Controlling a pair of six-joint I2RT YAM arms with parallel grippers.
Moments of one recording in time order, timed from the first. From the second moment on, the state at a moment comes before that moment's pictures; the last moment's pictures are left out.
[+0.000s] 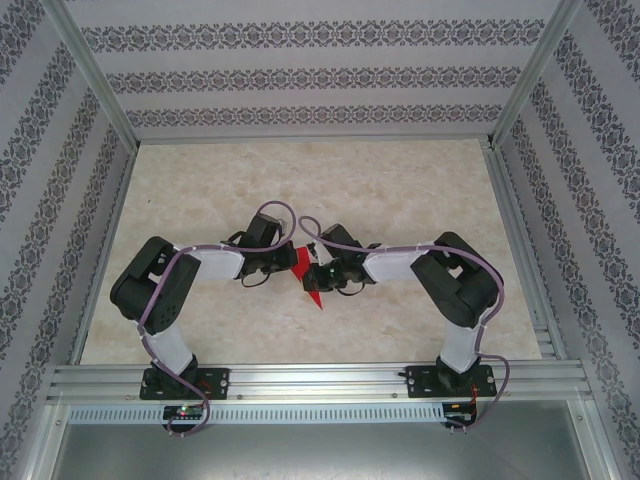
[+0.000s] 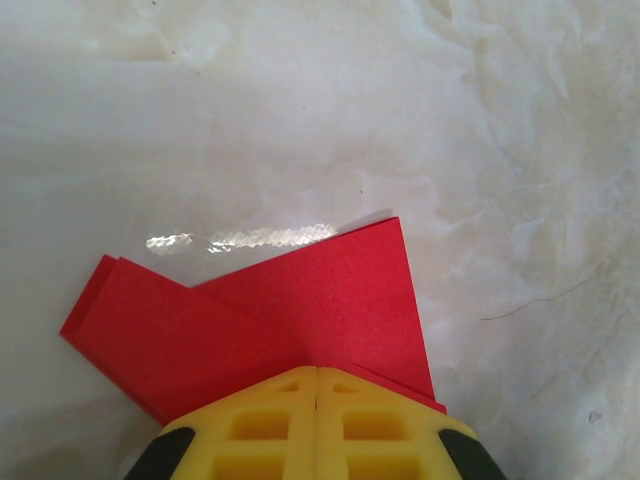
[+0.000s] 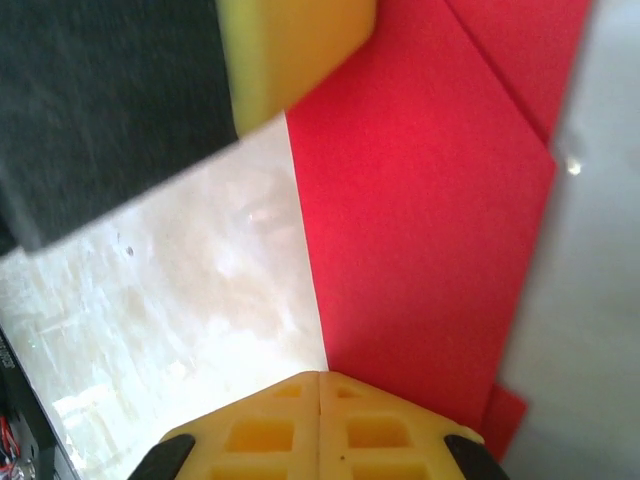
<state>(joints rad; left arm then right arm) -0.52 1.76 0.79 0.06 0.27 -0.71 0.75 1.83 0.87 -0.03 -0.50 0.57</state>
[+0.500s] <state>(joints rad) -0.52 1.77 0.82 0.03 0.28 -0.71 0.77 1.59 0.62 -0.05 -0.49 0.57</state>
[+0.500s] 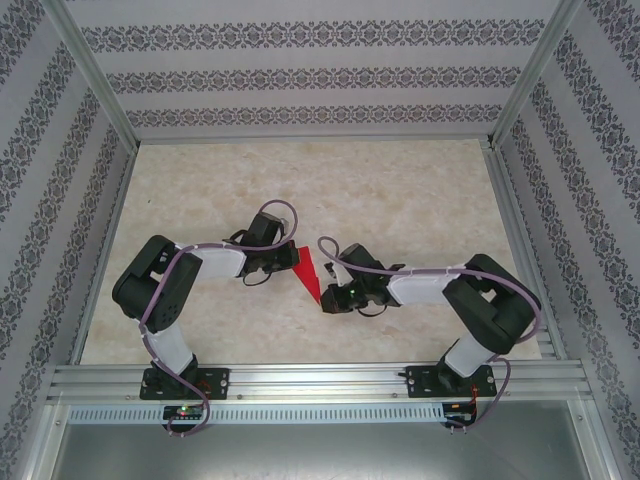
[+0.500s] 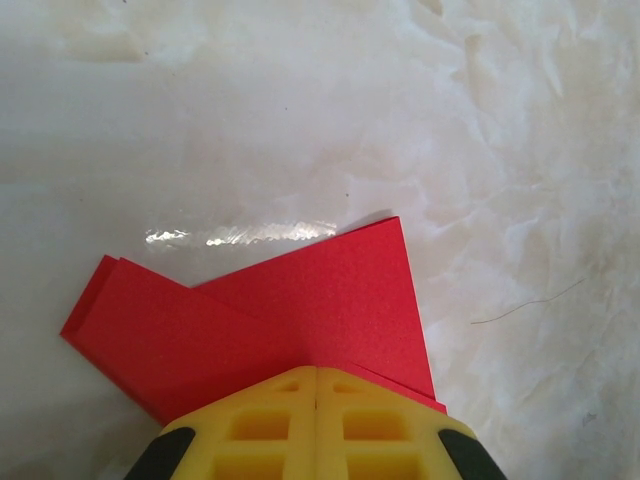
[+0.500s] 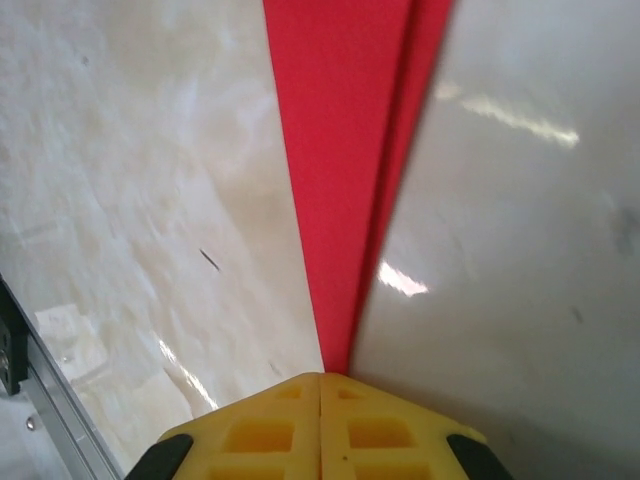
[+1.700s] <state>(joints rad) -0.84 2.03 1.53 -0.96 -0.27 -0.85 0.36 1.37 0.65 -0.15 -0.24 0.55</state>
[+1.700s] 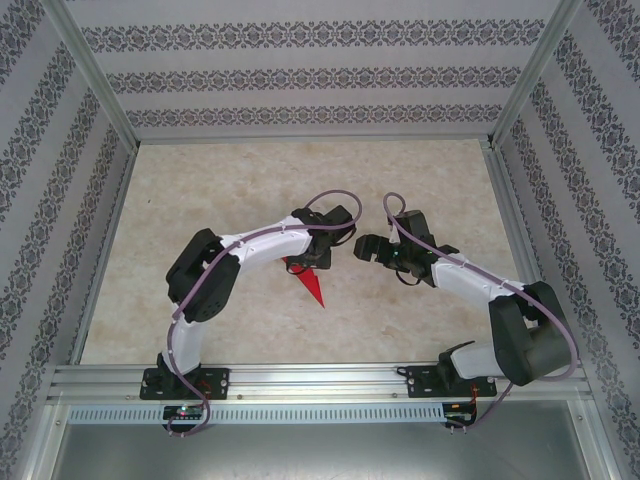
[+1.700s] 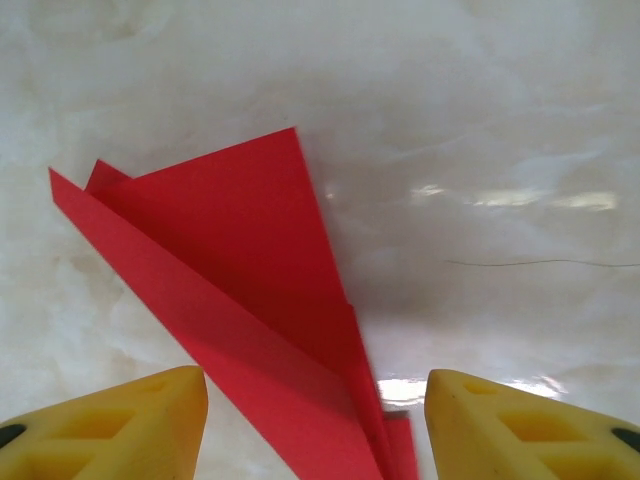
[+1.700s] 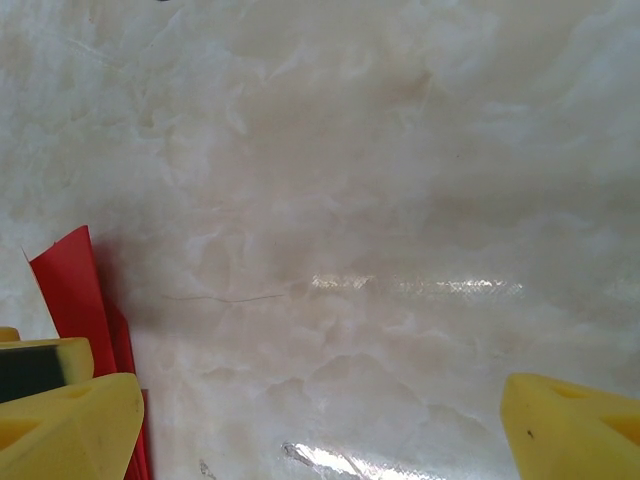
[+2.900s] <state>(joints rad) -0.84 1.70 1.38 -0.83 -0.28 -0.85 0.31 1.38 0.65 -0.15 -0.24 0.58</state>
